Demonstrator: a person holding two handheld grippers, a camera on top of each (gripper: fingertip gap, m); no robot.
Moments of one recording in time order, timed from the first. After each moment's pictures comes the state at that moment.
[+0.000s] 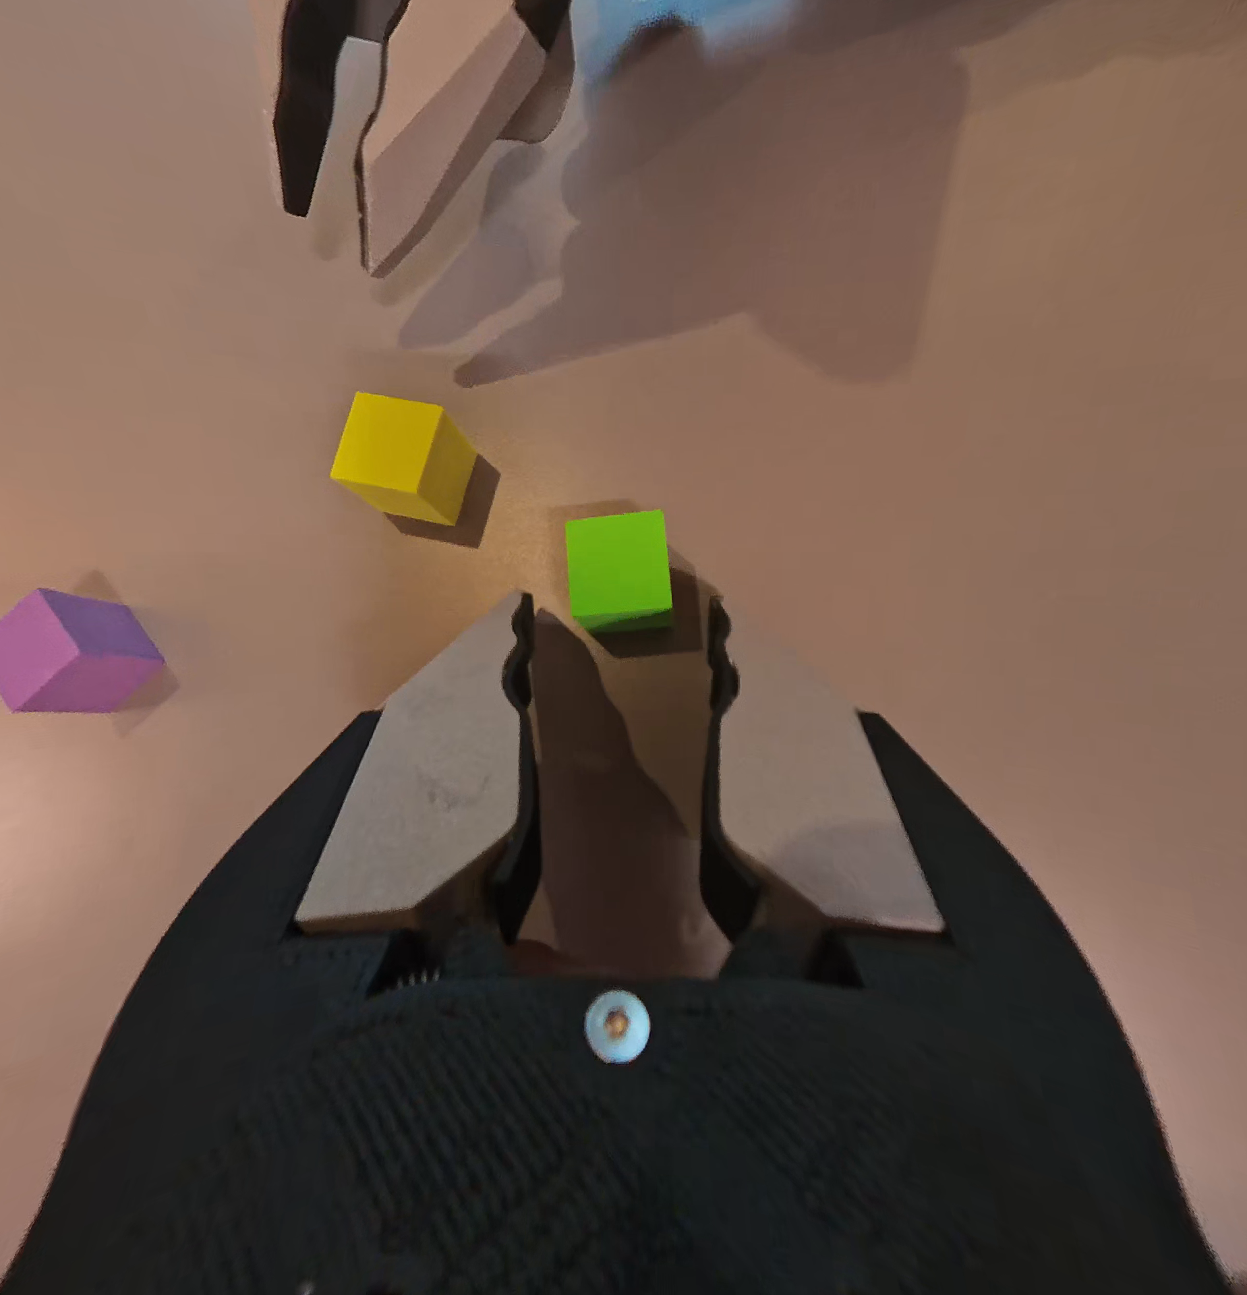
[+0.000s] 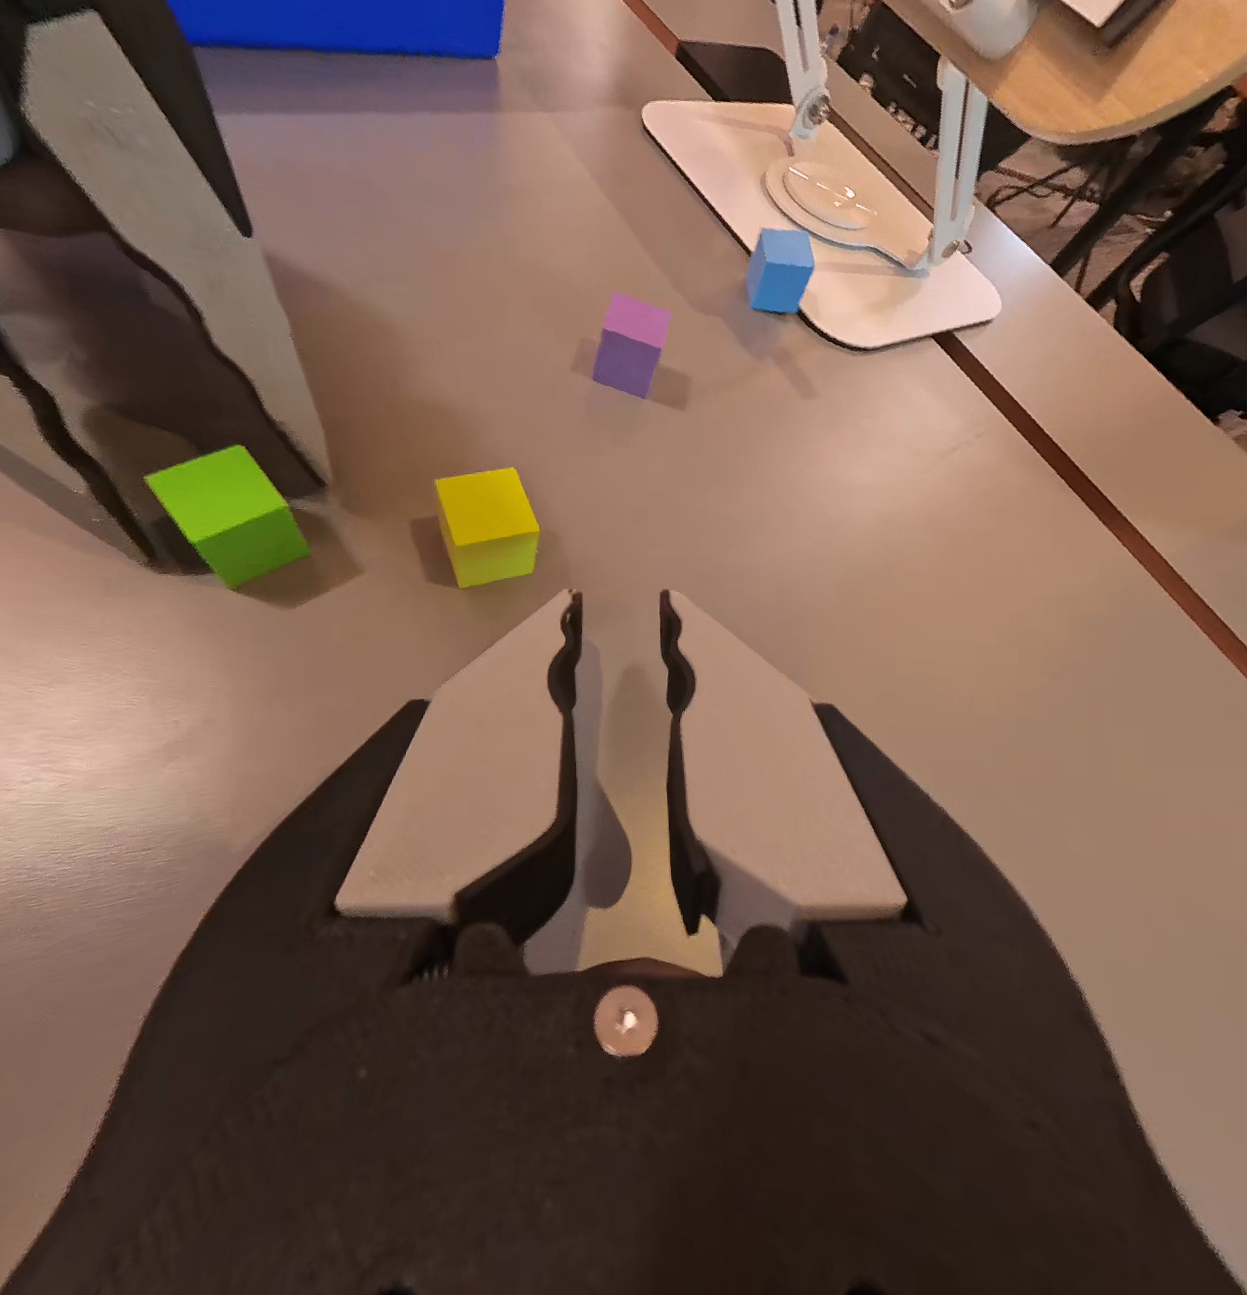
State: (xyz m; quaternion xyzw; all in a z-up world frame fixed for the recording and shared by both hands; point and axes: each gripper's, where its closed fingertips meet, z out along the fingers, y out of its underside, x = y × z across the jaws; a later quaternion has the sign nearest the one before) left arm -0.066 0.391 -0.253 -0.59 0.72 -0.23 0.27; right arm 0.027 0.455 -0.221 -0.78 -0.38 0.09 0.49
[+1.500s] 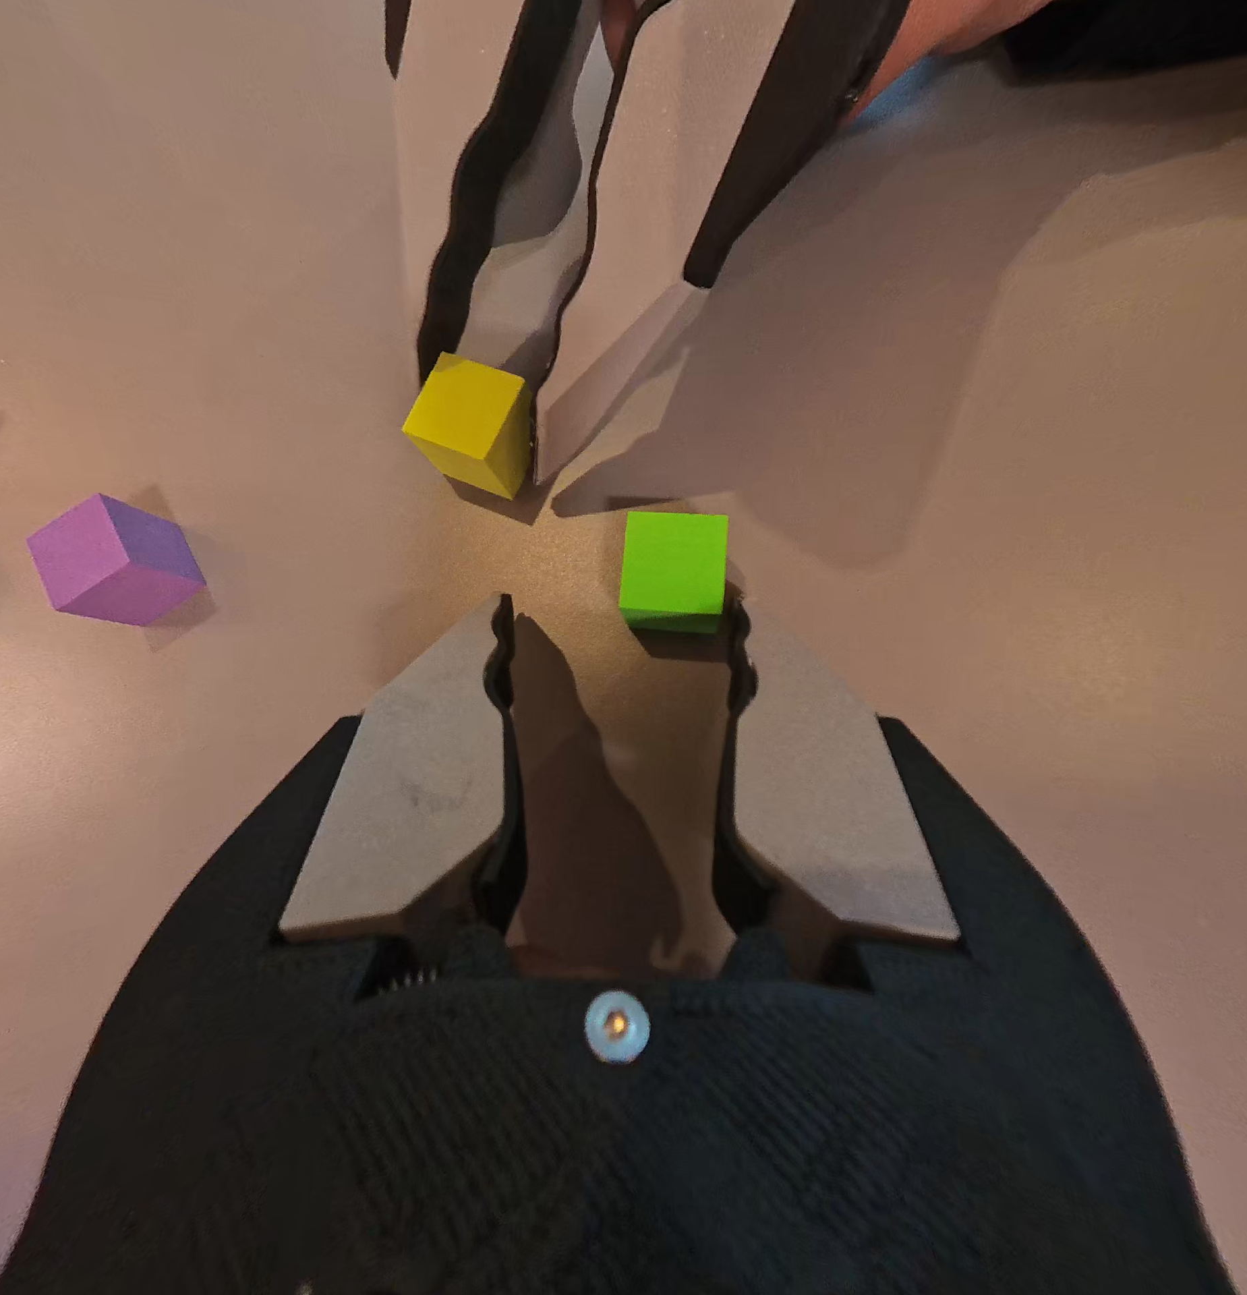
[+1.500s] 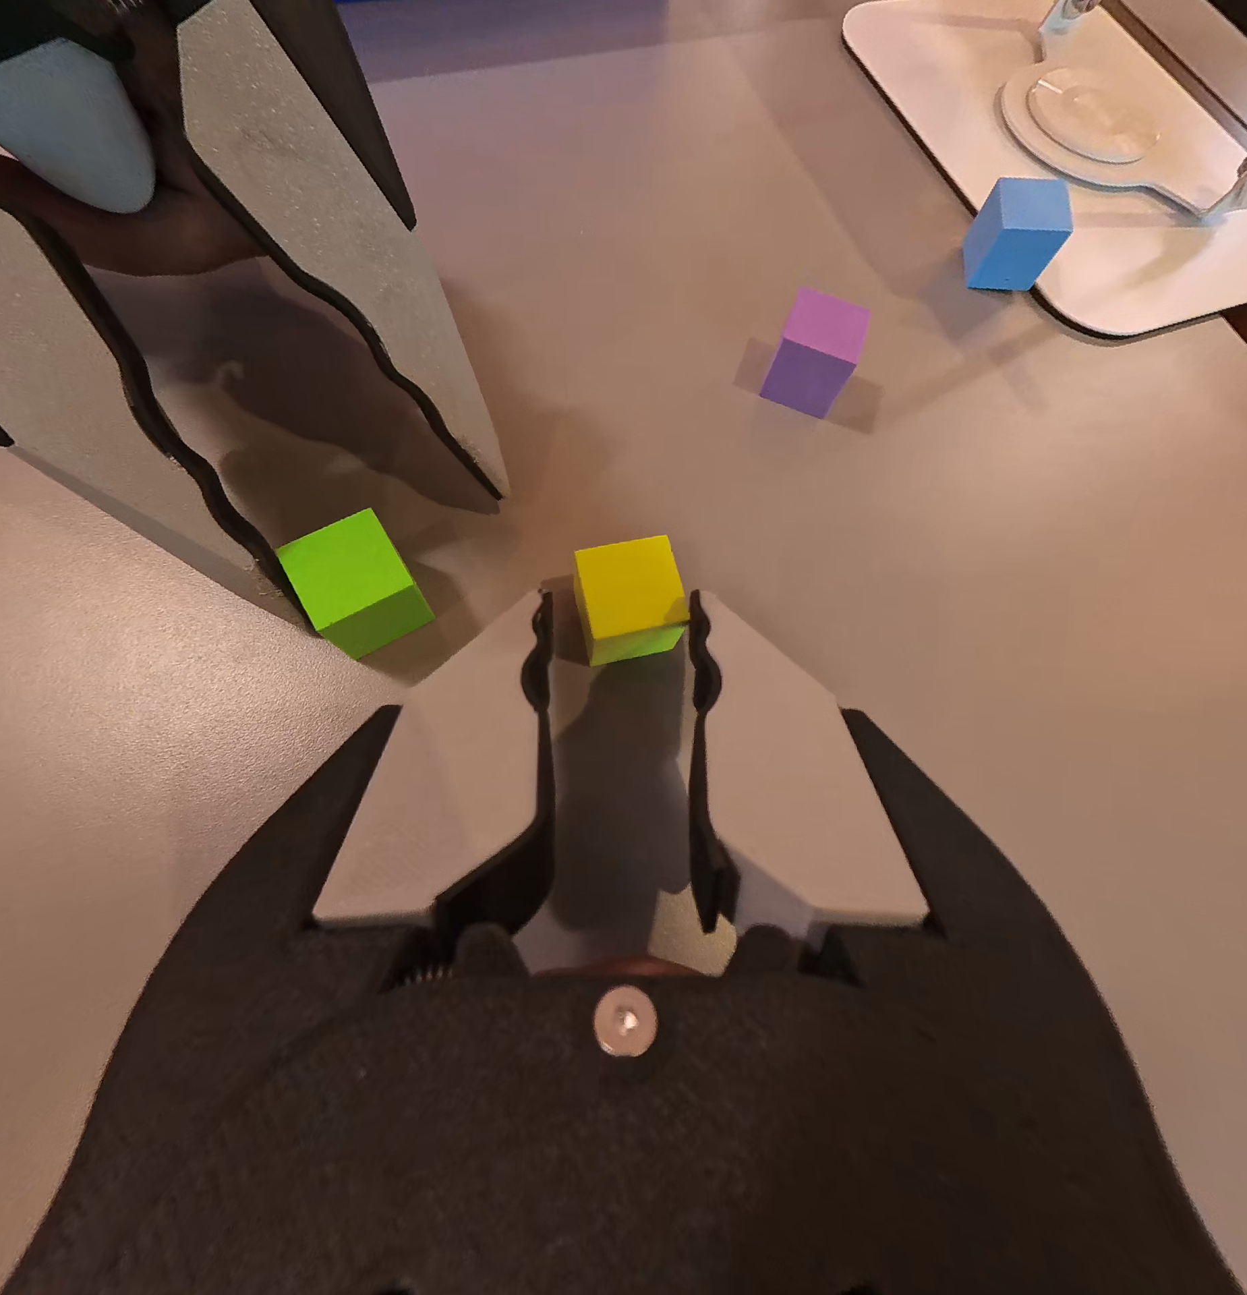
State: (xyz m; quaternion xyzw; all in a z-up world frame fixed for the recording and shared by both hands) left arm -0.065 0.405 -0.253 -0.65 0.67 -0.22 0.29; right arm -0.028 0.451 -0.245 -0.79 -0.42 0.15 0.41
